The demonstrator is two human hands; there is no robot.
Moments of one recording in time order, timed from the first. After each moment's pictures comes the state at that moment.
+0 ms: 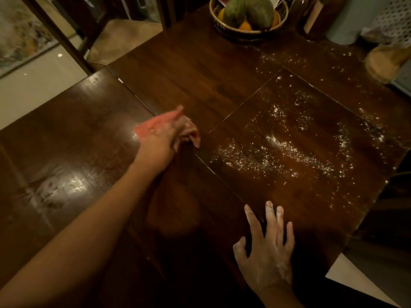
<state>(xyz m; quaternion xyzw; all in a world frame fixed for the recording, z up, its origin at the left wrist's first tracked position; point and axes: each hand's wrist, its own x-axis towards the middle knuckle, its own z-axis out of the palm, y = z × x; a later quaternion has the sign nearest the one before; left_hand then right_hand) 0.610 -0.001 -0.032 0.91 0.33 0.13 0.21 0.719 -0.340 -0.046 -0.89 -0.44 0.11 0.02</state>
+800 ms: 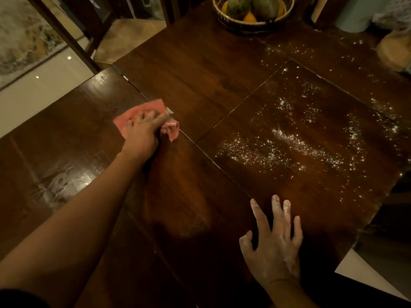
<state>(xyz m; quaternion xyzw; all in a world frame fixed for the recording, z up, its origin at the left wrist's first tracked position) 0.579 0.032 -0.035 0.88 0.45 0.01 0.13 0.718 -0.340 -0.049 -0.90 -0.43 0.09 0.04</state>
